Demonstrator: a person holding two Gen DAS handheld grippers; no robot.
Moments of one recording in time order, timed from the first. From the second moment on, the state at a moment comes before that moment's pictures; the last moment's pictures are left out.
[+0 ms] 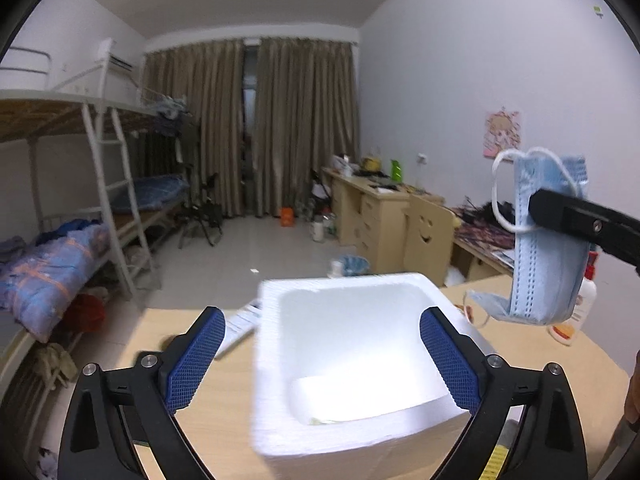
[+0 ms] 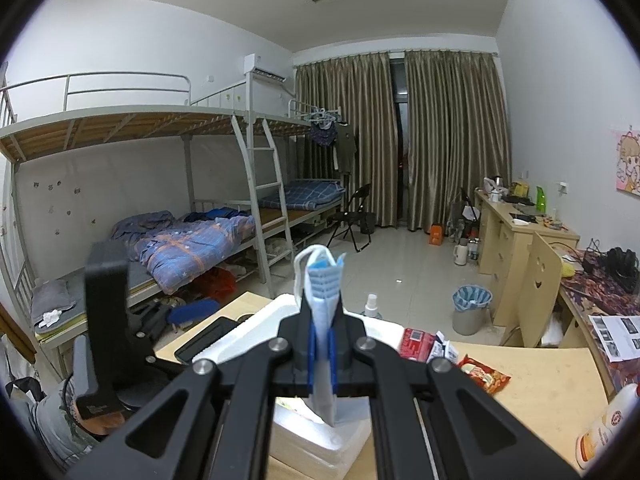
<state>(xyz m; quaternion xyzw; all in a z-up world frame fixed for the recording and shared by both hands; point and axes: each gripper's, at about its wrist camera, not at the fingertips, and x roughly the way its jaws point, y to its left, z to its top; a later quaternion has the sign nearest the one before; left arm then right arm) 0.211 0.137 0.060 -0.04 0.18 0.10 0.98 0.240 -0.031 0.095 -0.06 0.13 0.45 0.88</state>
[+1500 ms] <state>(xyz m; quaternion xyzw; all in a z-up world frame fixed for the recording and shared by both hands) 0.175 0.177 0.055 -0.04 0.14 0.15 0.98 0.248 -0.008 0.094 -0.06 0.15 0.46 0.87</state>
